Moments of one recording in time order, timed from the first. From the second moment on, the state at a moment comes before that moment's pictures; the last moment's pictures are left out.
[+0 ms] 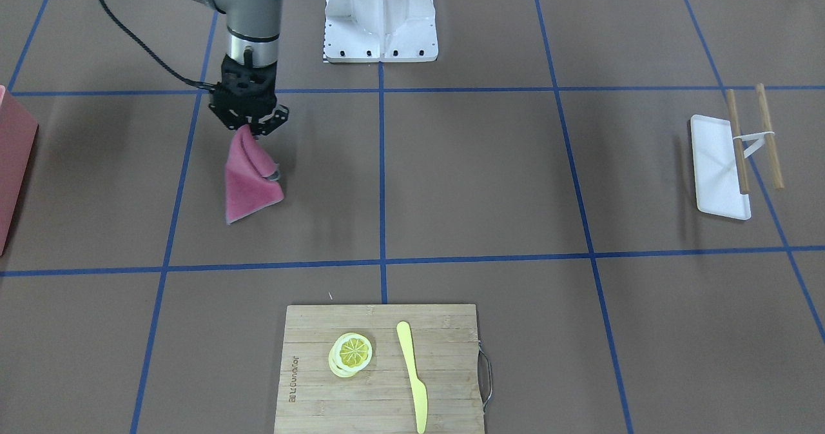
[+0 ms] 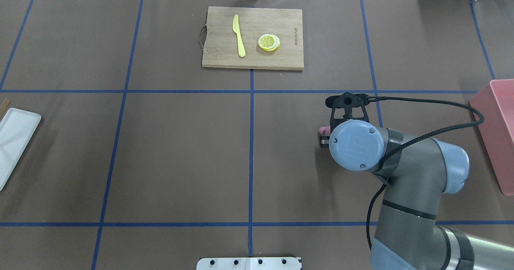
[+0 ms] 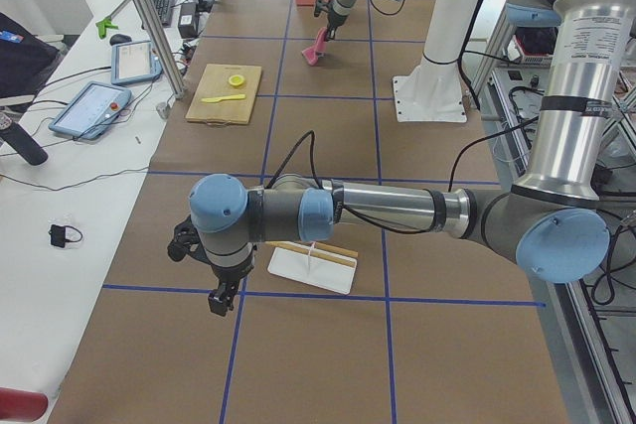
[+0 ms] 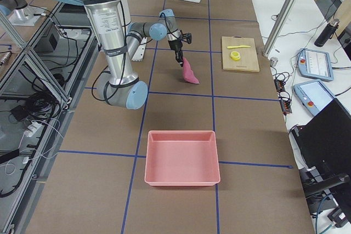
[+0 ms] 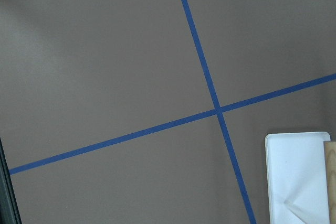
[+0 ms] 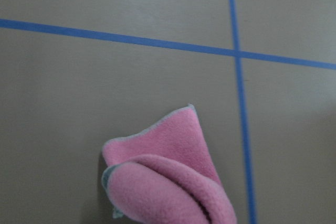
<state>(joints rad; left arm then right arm) -1.72 -1.71 -1.53 -1.47 -2.34 0.41 0.44 -1.22 2.05 -1.91 1.46 1.20</state>
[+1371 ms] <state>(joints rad) -1.72 -1.71 -1.51 -1.48 -2.34 0.40 0.36 -0.93 1.87 -1.72 1.51 1.50</state>
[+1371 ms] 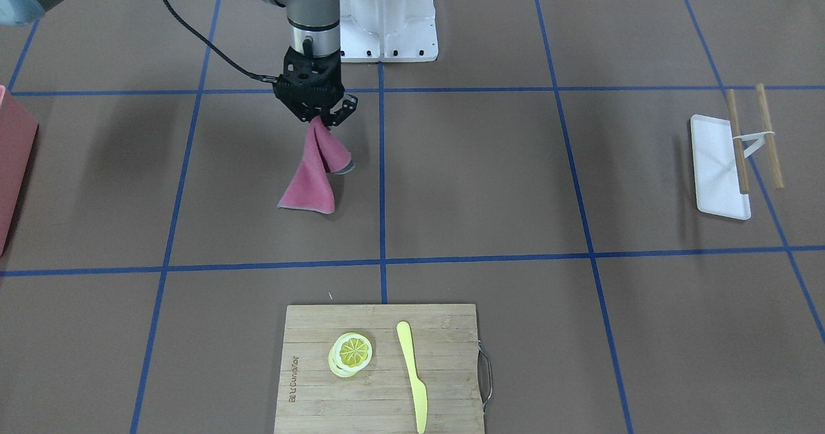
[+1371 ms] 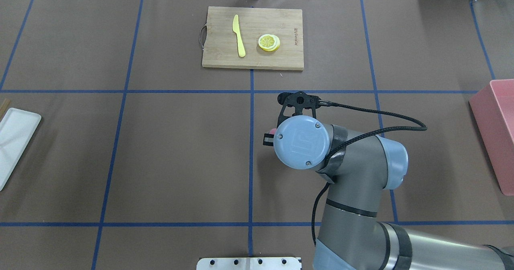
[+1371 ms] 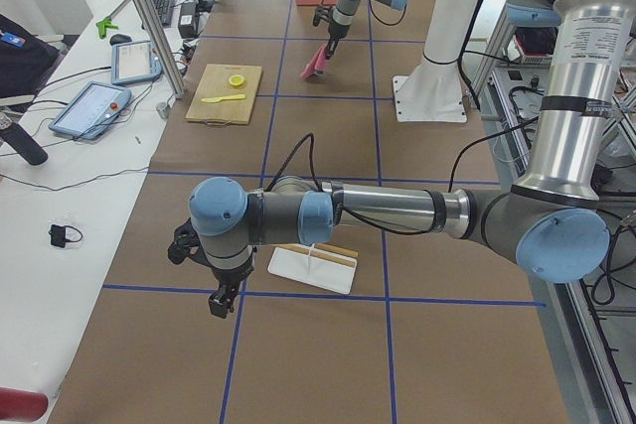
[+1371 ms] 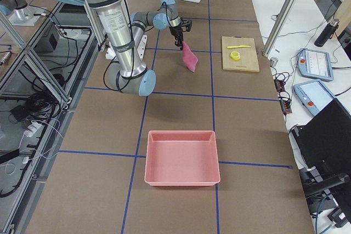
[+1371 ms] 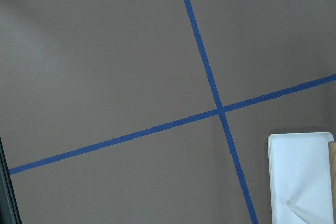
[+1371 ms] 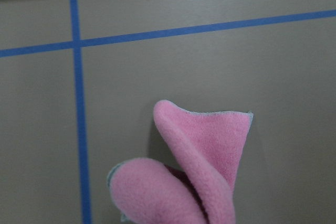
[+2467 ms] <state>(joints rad) -1.72 -1.71 -1.52 -1.48 -2.34 0.40 0.33 -0.99 1.89 -1.89 1.47 1.45</state>
